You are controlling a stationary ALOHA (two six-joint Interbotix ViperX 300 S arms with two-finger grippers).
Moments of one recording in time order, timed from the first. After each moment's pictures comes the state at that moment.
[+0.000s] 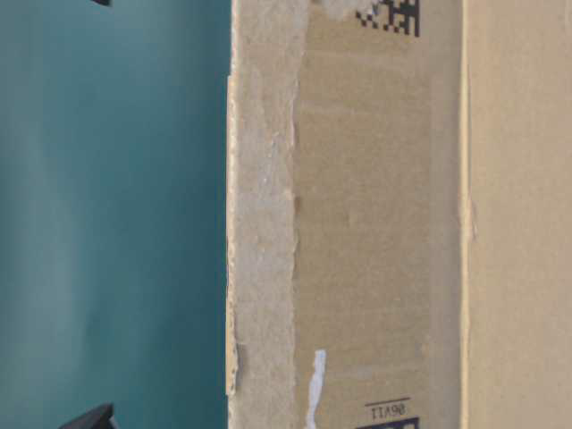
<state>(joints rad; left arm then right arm) 0.01 -0.15 0.90 -0.03 -0.29 0.00 -0.05 -0.19 0.97 0.02 -0.33 0.07</state>
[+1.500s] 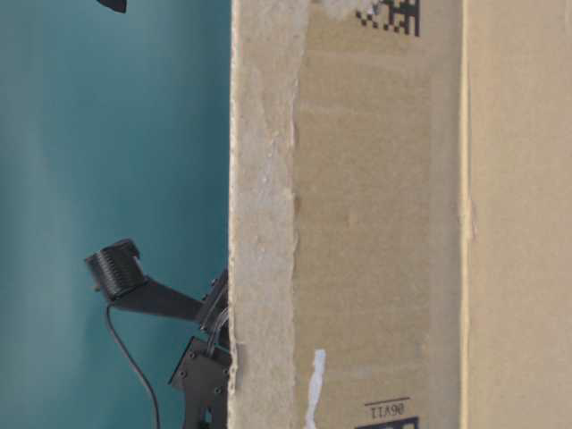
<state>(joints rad) 0.22 0.14 0.56 -0.03 -0.32 0.10 -0.04 -0.17 0.97 0.03 -0.35 0.08</state>
